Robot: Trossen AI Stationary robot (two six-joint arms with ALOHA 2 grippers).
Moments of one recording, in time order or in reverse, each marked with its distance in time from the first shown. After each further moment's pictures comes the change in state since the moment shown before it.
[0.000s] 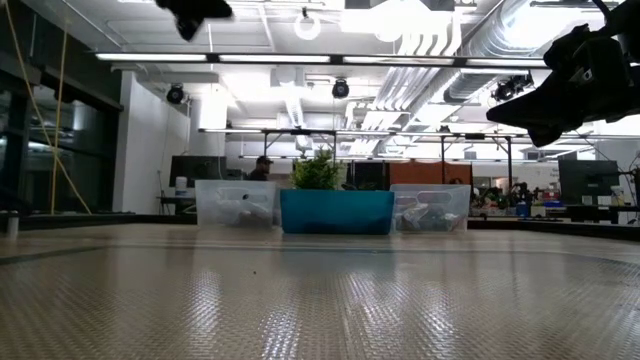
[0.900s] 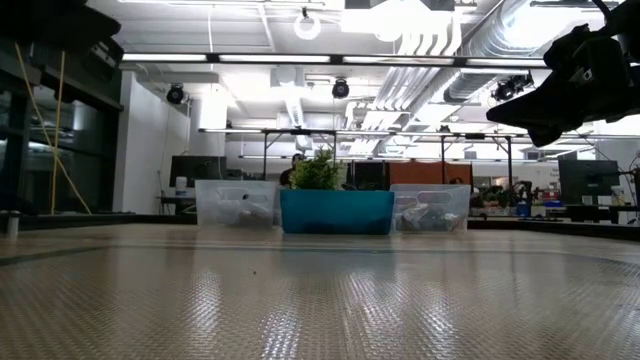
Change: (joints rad) left arm -0.228 -0.813 -0.563 0.005 0.013 -0.125; right arm 0.000 0.000 0.000 0.000 0.000 0.000
